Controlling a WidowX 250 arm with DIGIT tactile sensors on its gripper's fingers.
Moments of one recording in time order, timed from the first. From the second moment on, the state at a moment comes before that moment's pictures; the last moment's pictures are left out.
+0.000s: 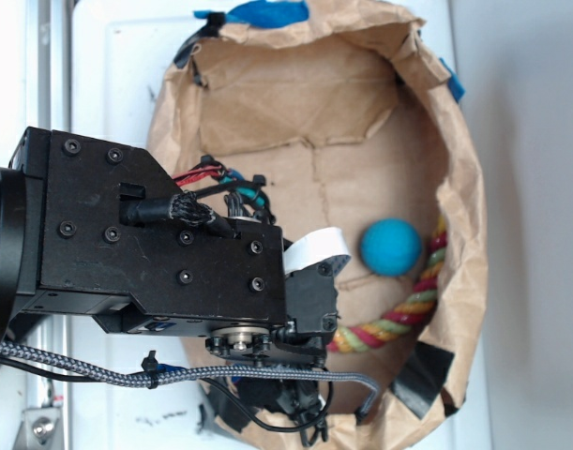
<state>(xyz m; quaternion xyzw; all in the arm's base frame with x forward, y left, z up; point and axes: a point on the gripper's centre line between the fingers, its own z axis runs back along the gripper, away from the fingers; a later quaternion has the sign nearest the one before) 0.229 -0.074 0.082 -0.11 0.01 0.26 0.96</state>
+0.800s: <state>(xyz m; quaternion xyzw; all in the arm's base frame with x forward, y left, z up) 0.227 -0.077 0.056 -0.12 0.02 0.26 0.96</state>
